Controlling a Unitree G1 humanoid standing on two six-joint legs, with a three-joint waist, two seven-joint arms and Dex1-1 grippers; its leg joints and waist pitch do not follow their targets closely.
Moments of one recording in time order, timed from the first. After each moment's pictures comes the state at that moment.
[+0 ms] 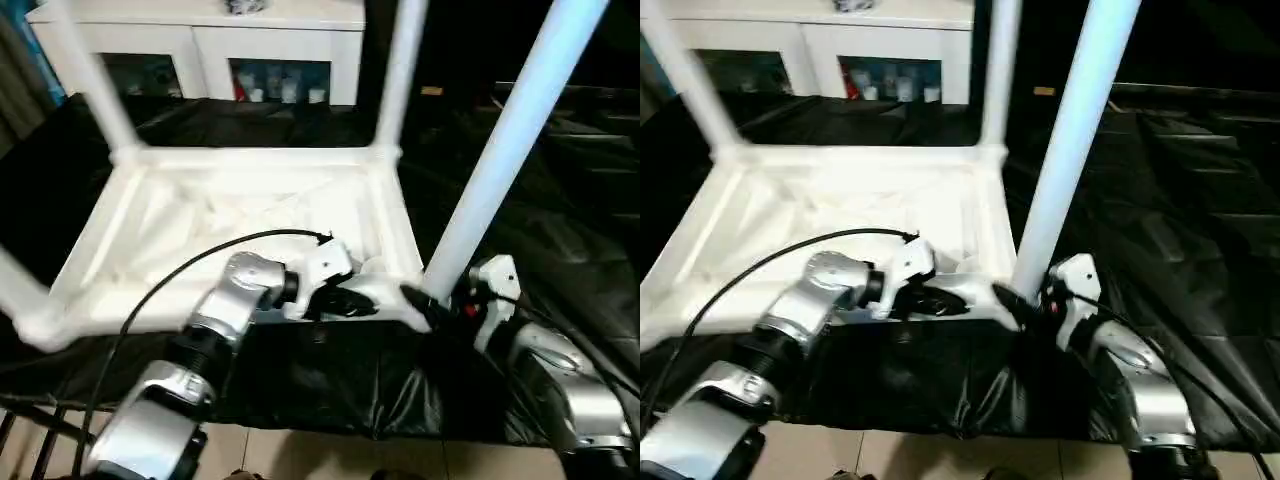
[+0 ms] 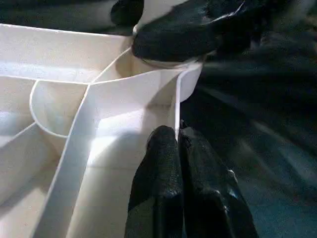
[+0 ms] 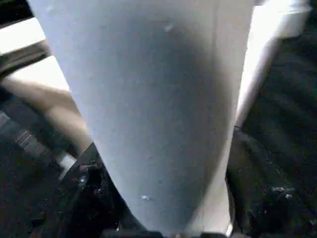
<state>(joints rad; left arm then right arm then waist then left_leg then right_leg) -0.66 0.11 -0.27 0.70 0.06 0.11 -1.10 -0.16 -0.23 -0.05 0.21 0.24 0.19 0.61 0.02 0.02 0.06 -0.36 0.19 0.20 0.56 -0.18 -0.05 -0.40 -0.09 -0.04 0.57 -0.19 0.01</state>
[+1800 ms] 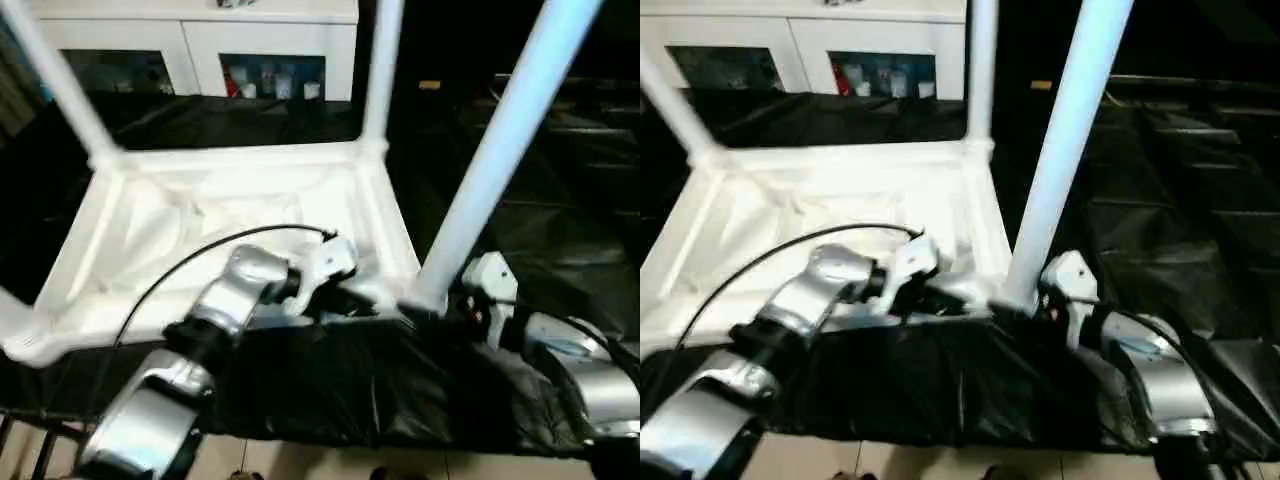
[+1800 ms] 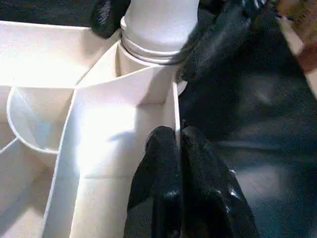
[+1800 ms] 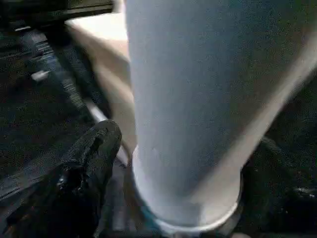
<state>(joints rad) -0.69 0.19 -0.33 0.69 0.05 0.07 -1.29 -0.17 -0.47 0.06 0.15 0.21 0.17 0.97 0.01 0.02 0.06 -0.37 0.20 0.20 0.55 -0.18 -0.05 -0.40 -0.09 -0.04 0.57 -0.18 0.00</state>
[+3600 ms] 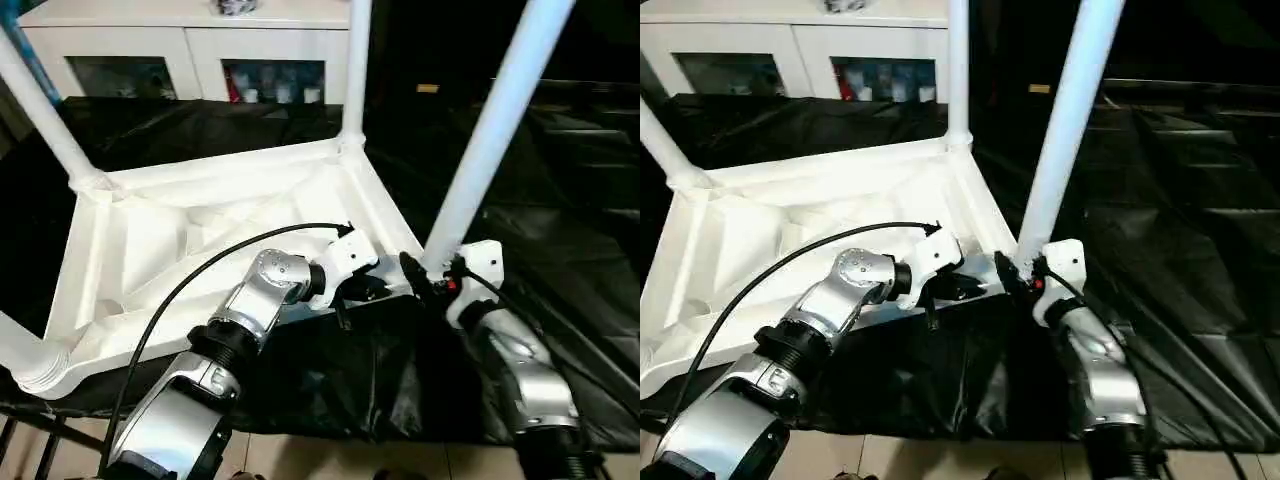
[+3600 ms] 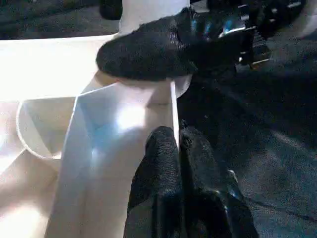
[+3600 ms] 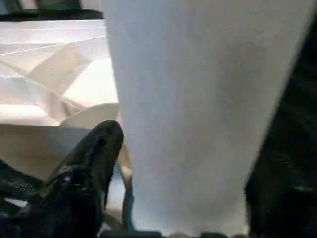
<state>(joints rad) -0.72 0.06 -0.30 0.74 0.13 0.09 -0.99 -0.24 -0.16 -0.06 0.31 0.13 0.07 0.48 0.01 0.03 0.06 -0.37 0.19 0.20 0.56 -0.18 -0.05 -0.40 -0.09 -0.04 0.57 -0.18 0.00</state>
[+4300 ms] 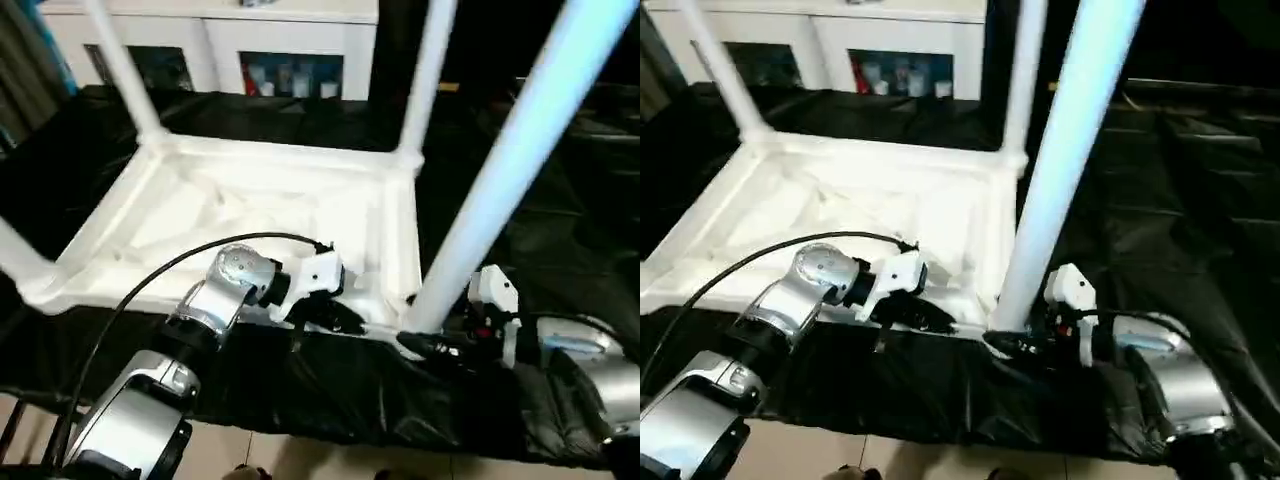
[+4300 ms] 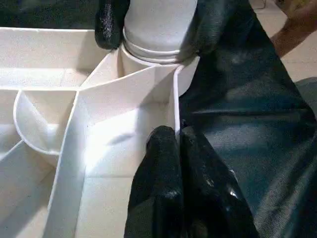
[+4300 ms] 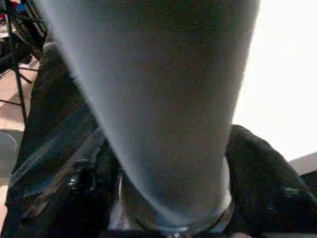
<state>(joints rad) -0.70 0.22 -0.36 0.73 0.07 -0.09 -1.40 -0.19 -0.54 0.10 0.16 0.28 0.22 1.18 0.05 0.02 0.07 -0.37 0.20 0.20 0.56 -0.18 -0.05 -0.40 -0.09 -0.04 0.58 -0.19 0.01</state>
